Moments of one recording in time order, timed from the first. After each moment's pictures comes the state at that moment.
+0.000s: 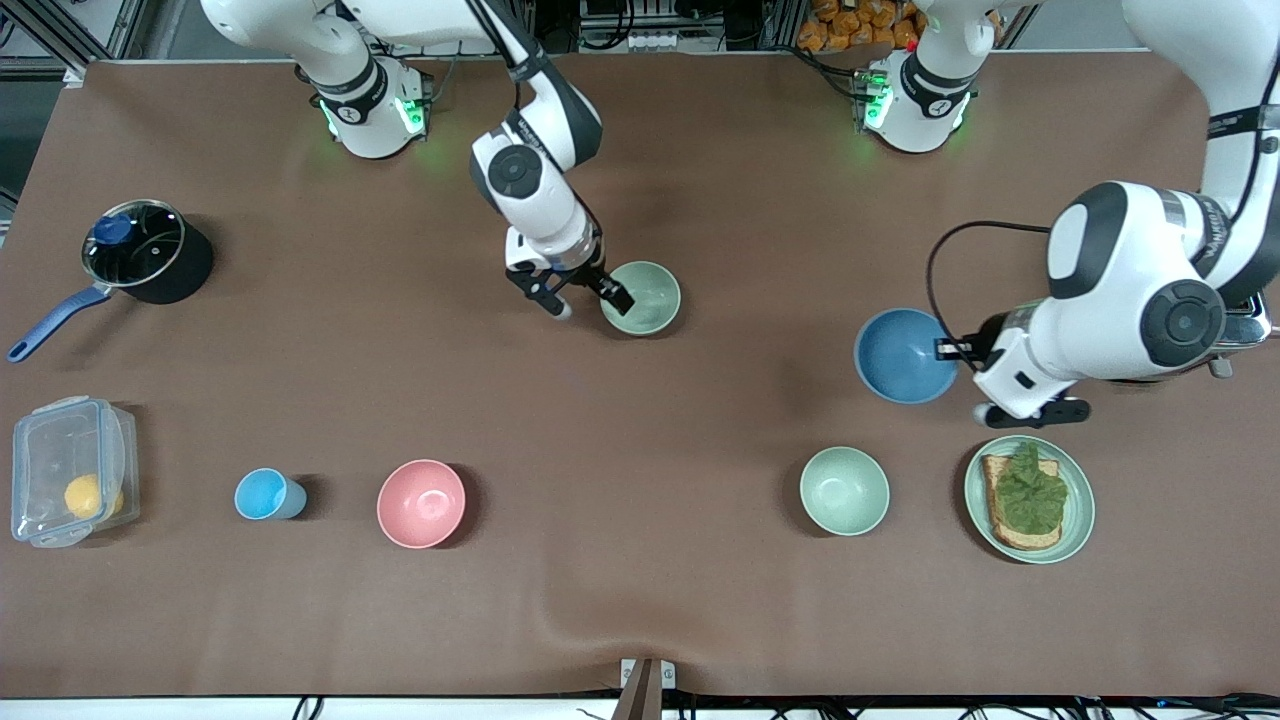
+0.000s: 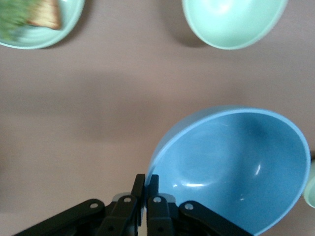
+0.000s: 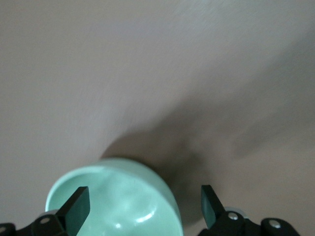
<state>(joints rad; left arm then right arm) 0.12 0.33 -0.33 -1.71 -0.06 1.76 -0.25 0.81 0.39 -0.01 -2.16 0.41 2.71 1.26</state>
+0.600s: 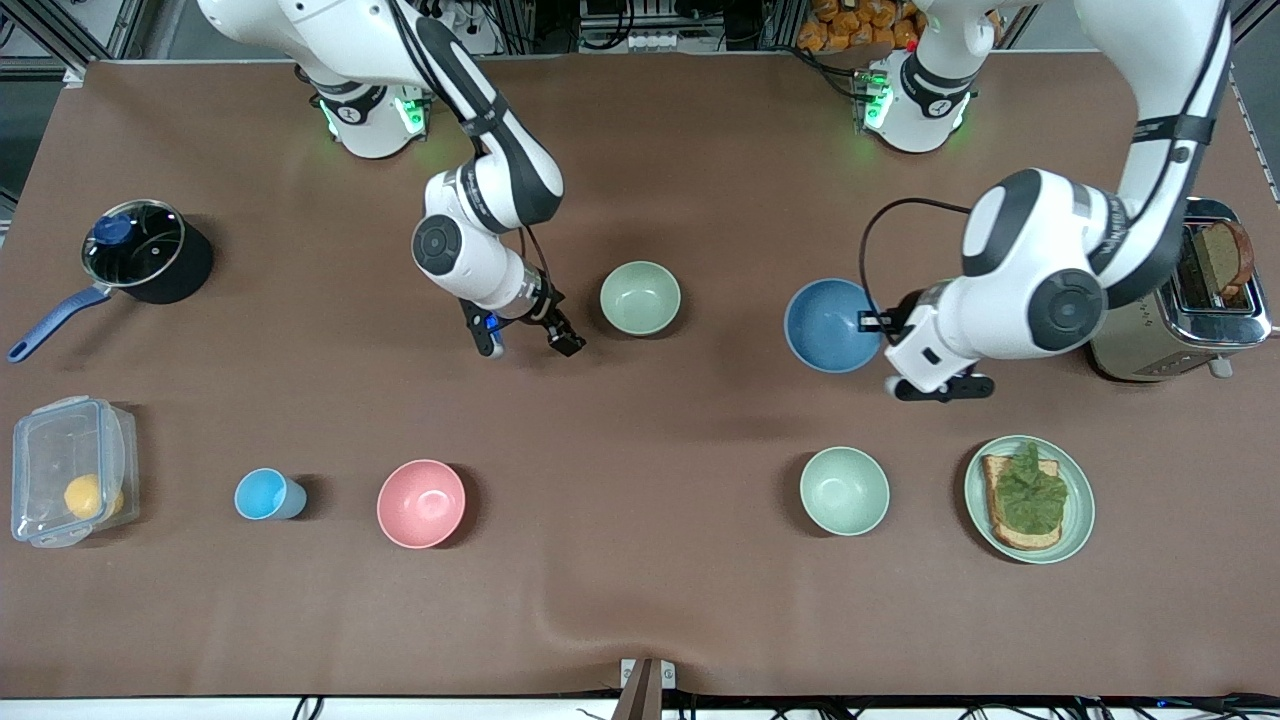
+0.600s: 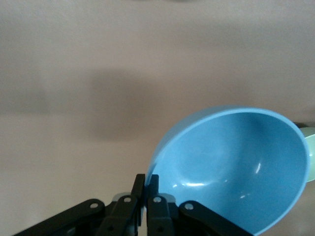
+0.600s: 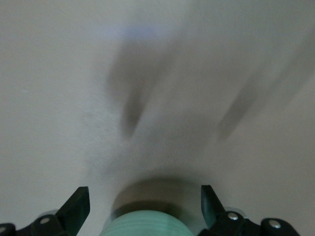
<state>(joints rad) 0.11 0.33 -0.48 -1.78 -0.08 1.78 -0.39 0.67 0.45 0.00 -2.10 0.70 2.57 1.26</state>
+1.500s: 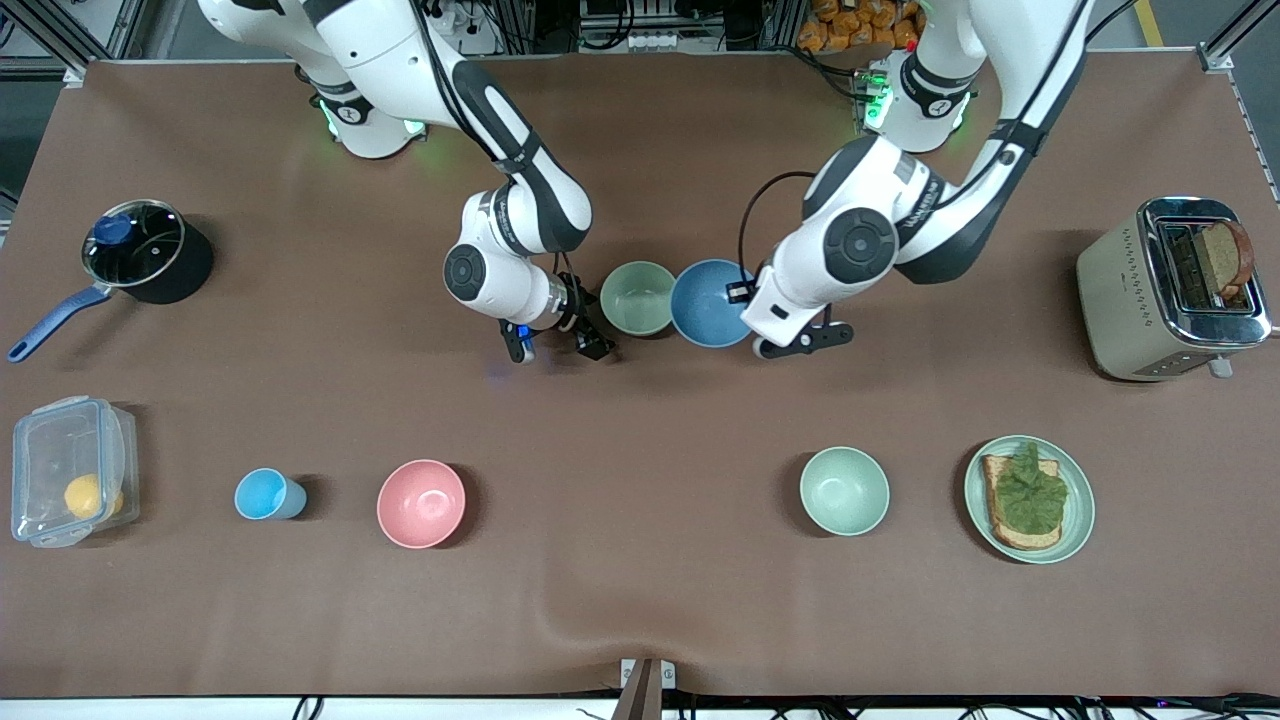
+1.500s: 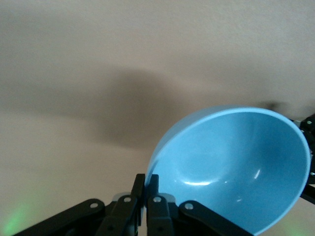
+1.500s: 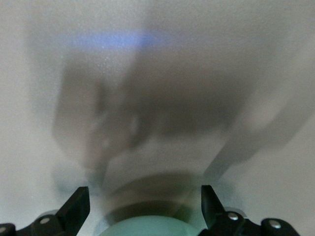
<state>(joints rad) -0.08 0.38 -0.58 -1.86 -0.08 2.01 -0.82 0.69 0.57 0.02 -2.01 0.89 2.57 1.15</state>
